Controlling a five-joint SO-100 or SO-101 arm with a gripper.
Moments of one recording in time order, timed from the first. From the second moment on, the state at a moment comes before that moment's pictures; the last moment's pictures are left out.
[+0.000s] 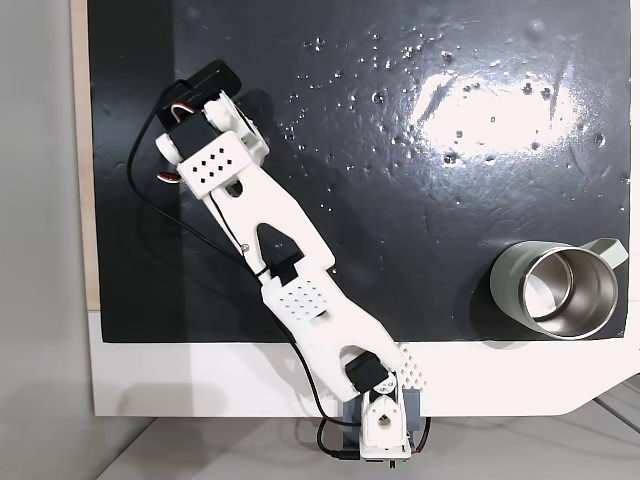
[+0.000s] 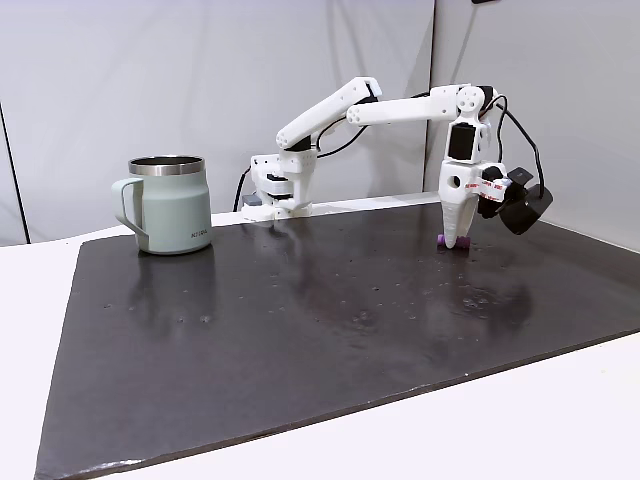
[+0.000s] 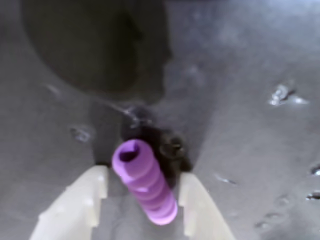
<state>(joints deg) -35.4 30.1 21.2 100.9 -87.7</state>
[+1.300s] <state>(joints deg) -19.4 115.5 86.0 101.5 -87.7</state>
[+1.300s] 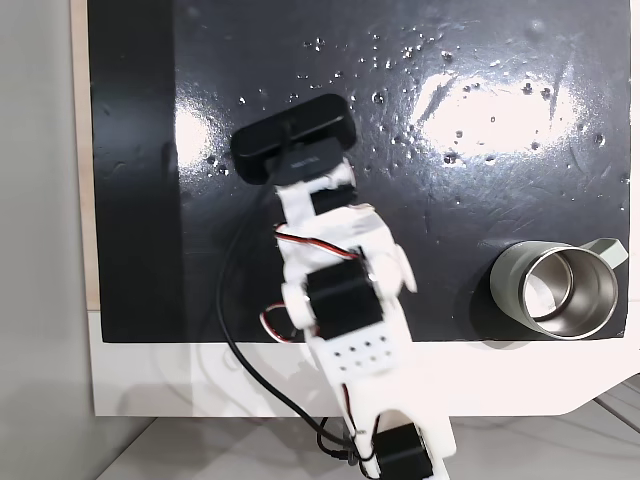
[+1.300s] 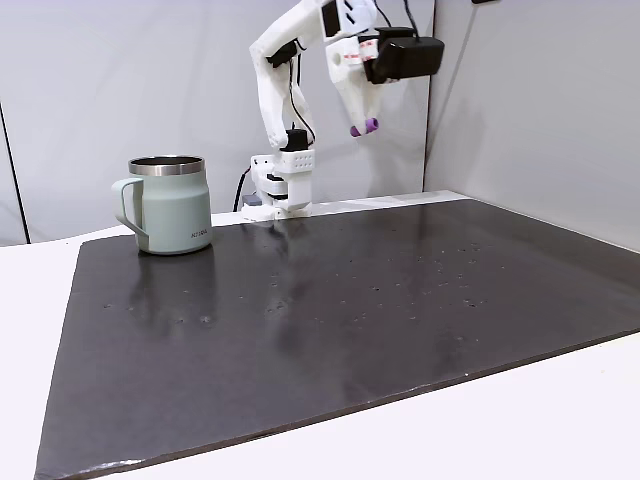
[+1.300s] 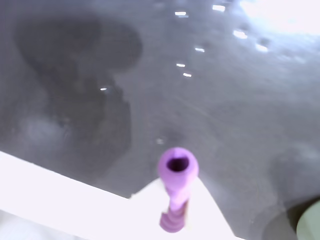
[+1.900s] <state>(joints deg) 29.1 161.0 118.2 77.9 -103.0</state>
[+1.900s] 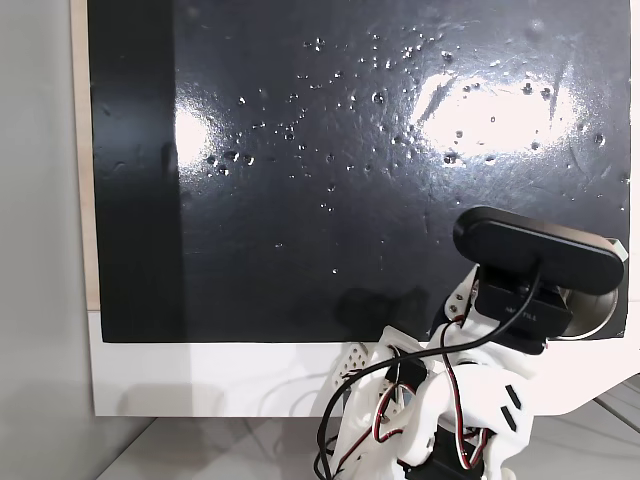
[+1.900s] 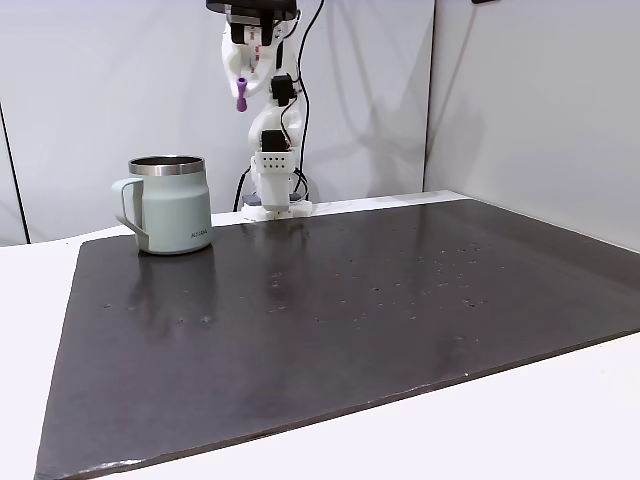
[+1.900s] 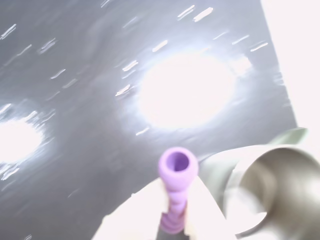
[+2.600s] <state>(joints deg) 50.0 153.3 125.2 55.3 -103.1</state>
